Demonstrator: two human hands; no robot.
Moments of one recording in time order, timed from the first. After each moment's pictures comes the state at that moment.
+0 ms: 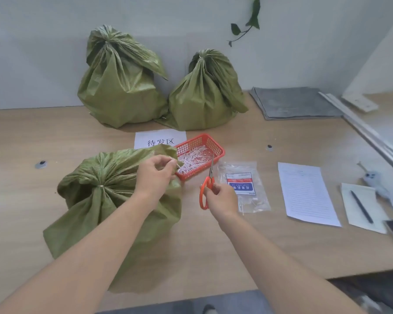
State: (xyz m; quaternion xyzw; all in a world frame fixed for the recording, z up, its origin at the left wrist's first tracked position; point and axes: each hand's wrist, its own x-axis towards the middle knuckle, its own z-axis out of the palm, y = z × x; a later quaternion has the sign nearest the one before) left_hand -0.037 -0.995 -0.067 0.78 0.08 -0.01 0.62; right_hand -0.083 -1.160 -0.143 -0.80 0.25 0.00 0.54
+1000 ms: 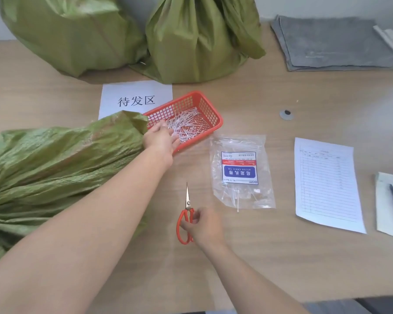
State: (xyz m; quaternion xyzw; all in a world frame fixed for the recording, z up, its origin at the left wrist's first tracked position) left_hand 0.135 -1.125 -0.202 0.54 0.38 -0.09 0.74; right_hand -0.055 -1.207 -0.310 -0.80 0.26 0.24 0.49
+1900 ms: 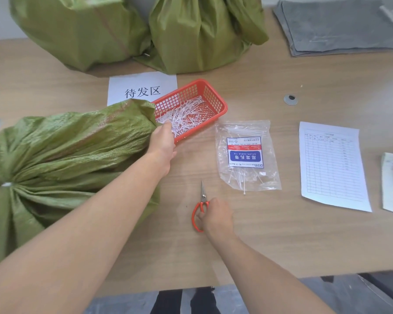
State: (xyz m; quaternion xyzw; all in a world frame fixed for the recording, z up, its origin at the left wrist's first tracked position) left_hand 0.082 -1.095 -0.199 0.69 0.29 -0.19 0.64; right_hand -0.071 -1.198 -0.306 -0.89 0.25 0.28 0.25
